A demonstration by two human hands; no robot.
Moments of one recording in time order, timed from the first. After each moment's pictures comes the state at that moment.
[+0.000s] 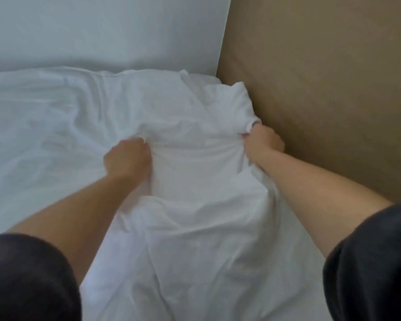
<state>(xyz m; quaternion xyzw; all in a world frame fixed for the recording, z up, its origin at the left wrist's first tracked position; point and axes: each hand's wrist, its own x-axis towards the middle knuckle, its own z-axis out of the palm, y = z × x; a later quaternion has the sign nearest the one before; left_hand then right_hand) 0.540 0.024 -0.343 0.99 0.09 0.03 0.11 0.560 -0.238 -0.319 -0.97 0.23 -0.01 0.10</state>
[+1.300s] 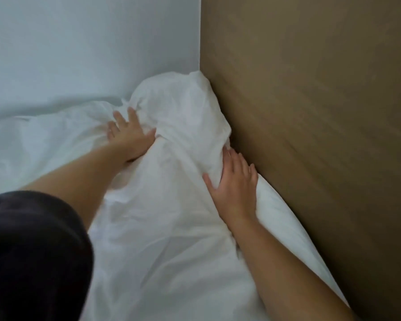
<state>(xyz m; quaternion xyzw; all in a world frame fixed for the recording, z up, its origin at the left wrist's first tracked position) 0.793 -0.039 -0.370 0.98 0.05 -0.11 0.16 0.647 -0.232 -0.441 -0.95 0.11 -0.23 0.17</state>
